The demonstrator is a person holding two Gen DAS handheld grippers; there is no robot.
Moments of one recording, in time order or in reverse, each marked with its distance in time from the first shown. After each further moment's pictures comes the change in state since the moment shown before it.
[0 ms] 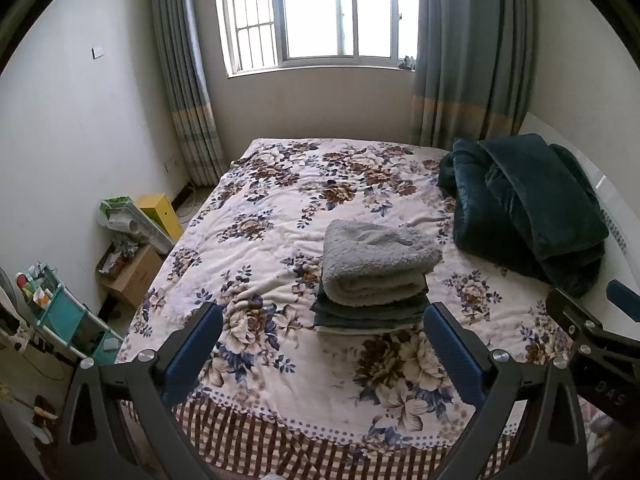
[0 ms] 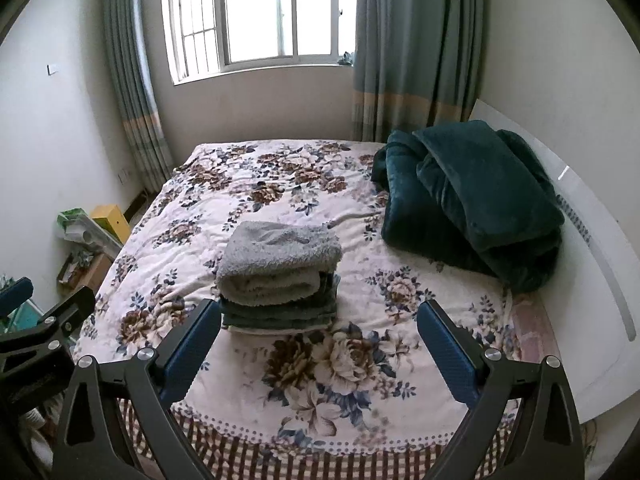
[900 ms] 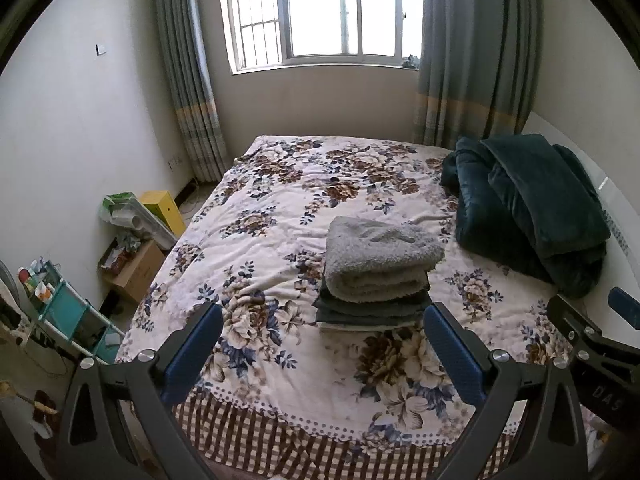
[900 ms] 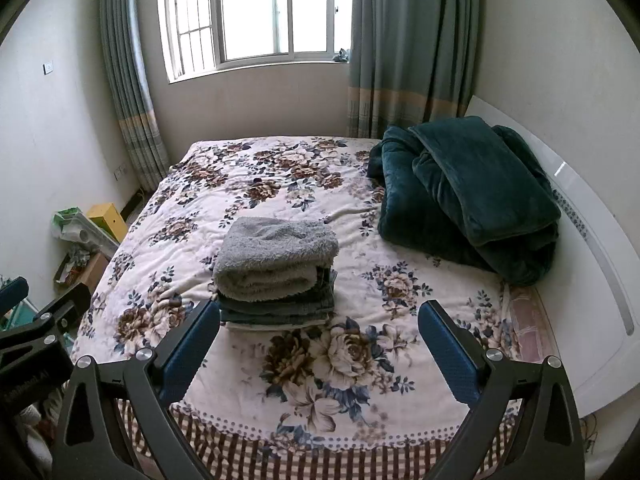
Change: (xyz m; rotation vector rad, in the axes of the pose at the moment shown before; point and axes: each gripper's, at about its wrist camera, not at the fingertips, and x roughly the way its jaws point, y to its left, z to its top) left arm 0.009 0.004 0.001 0.006 0.015 0.001; right arm 0.007 -0.002 -0.011 0.008 0.009 -0.015
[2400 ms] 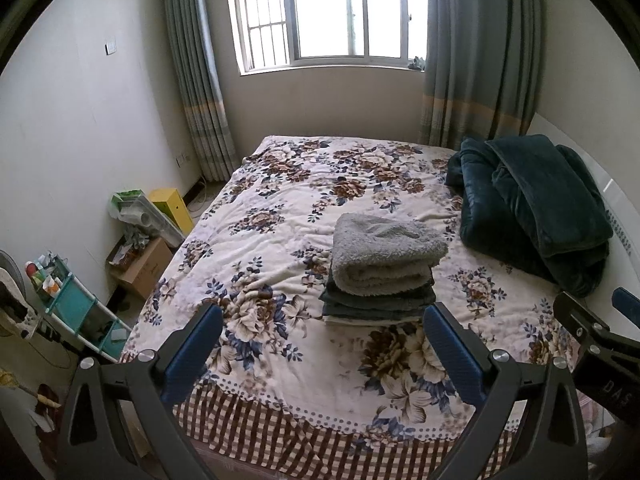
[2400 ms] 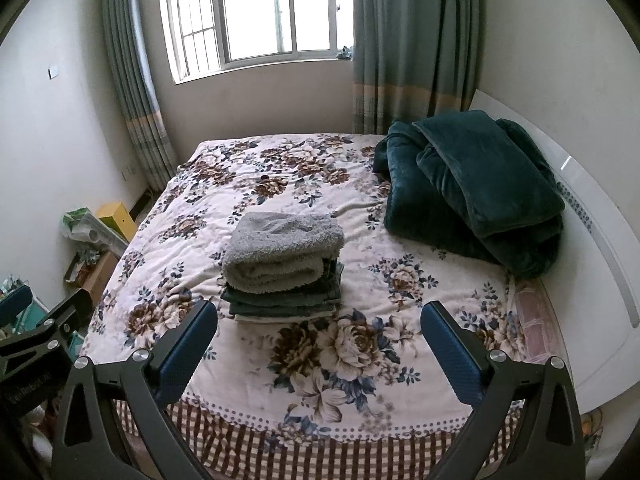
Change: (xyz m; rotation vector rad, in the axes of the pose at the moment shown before) left arm -0.014 0.003 -0.013 -0.008 -0.005 0.018; right arm -0.017 -0.005 -0.013 0.018 0.014 0.032
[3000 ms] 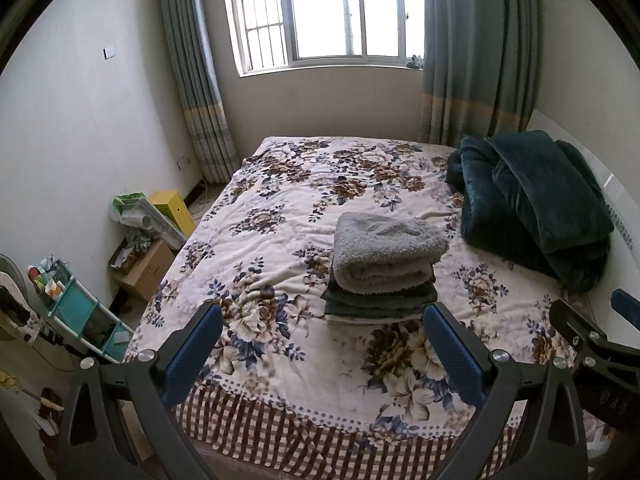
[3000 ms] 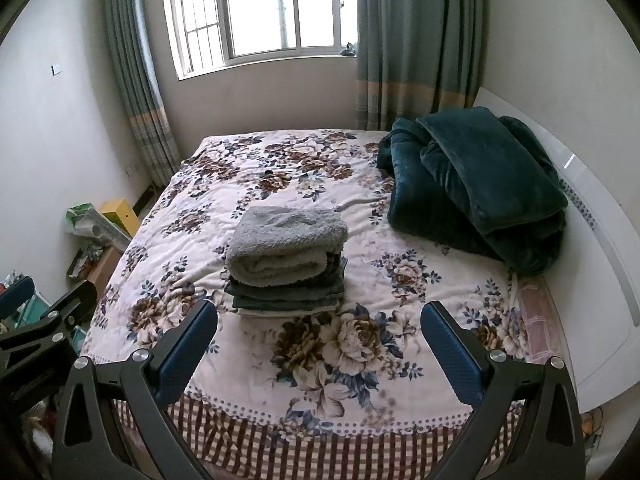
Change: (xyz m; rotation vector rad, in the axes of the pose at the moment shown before) left arm -0.003 -0.001 -0.001 0.002 -0.001 0.002; right arm -0.004 0.000 -0.010 -0.007 0.009 0.010
